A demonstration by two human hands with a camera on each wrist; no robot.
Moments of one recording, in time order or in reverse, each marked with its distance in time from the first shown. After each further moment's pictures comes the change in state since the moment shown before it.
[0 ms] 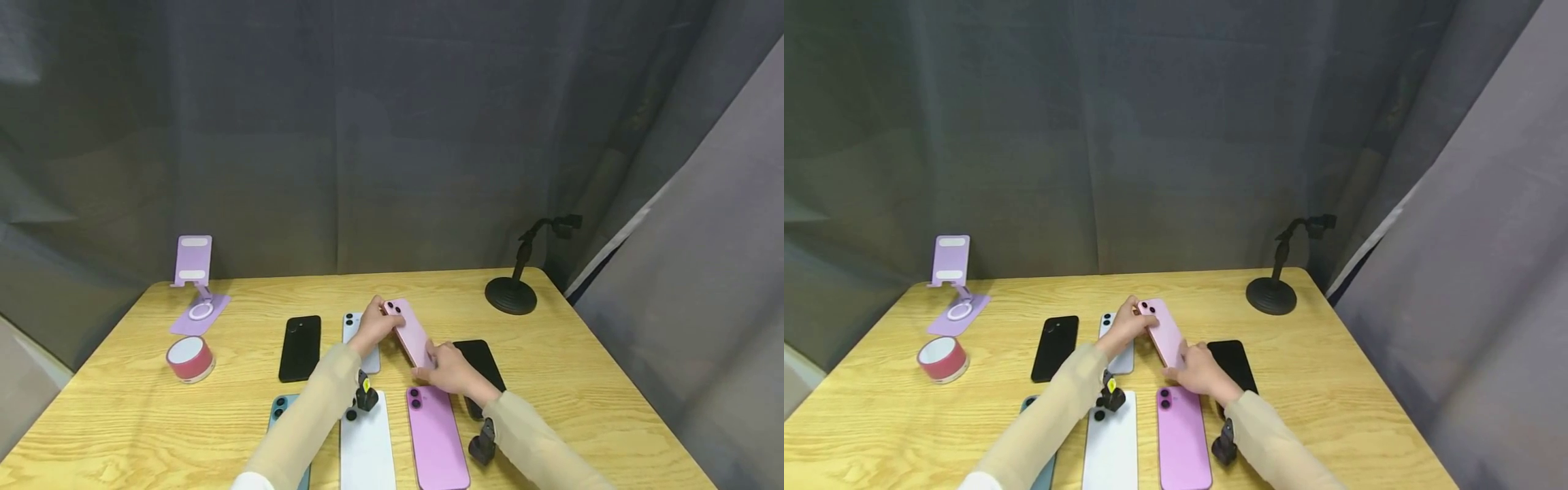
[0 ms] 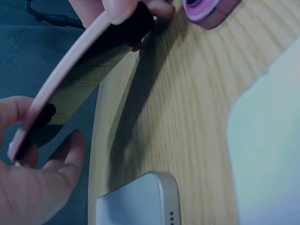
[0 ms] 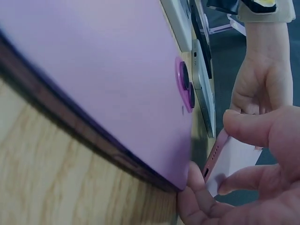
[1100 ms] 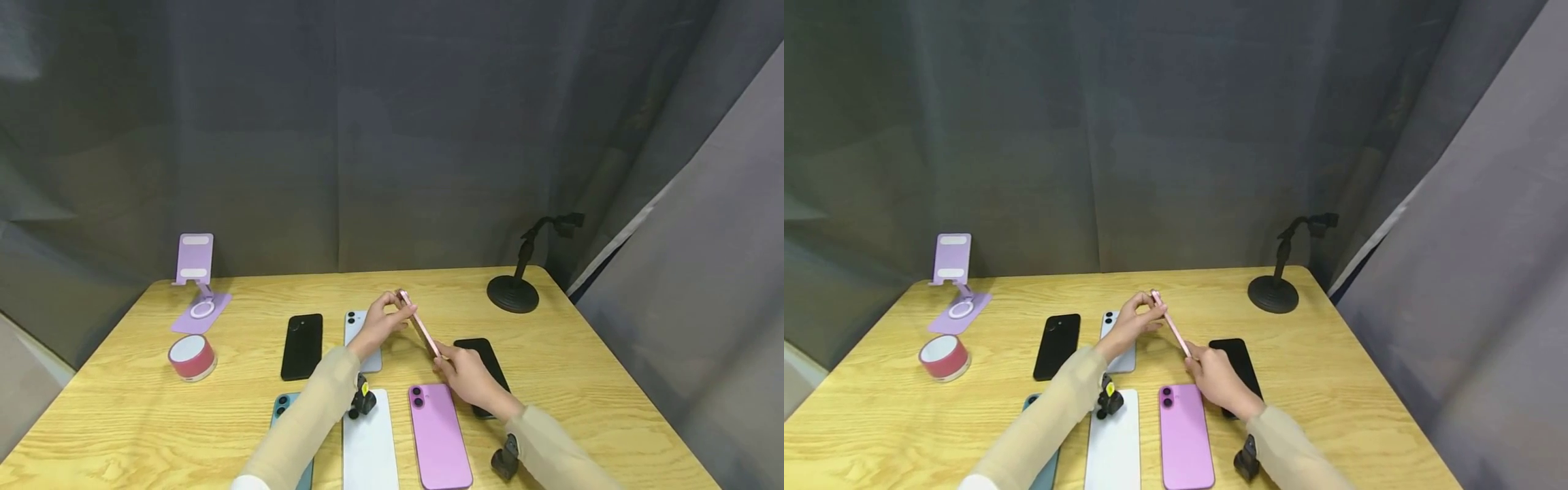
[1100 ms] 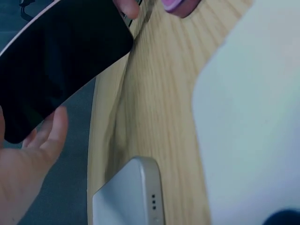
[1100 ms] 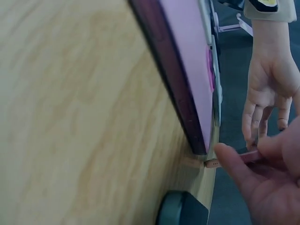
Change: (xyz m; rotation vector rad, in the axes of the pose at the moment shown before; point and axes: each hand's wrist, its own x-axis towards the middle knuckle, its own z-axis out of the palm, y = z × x) left_hand -0.005 -0.001 -0.001 -0.322 -0.174 0.167; right_hand -0.017 0.017 -0.006 -0.014 0.163 -0.272
